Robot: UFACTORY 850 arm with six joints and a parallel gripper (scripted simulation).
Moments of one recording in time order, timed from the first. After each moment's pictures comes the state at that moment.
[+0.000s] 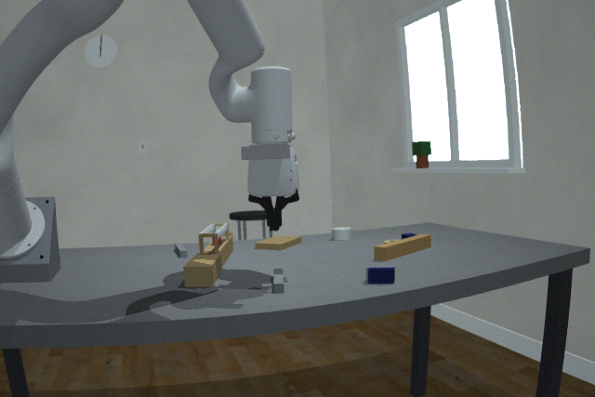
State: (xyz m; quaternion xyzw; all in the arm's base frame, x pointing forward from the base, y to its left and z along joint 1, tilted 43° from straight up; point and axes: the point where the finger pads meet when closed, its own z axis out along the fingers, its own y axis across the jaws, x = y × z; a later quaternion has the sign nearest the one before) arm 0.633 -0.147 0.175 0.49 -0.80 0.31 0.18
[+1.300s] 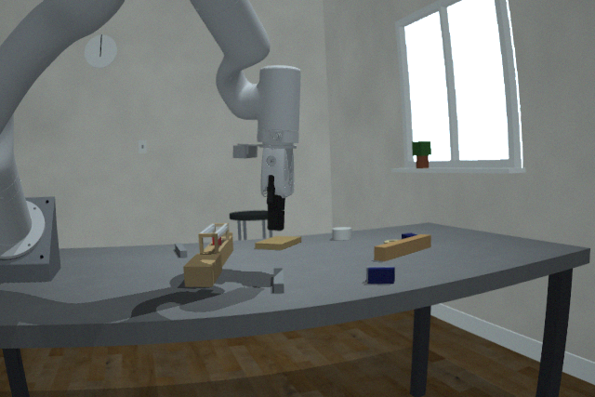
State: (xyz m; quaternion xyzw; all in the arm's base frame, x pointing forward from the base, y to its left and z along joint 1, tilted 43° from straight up) arm 0.637 -0.147 0.176 -0.25 -0.91 0.32 -0.07
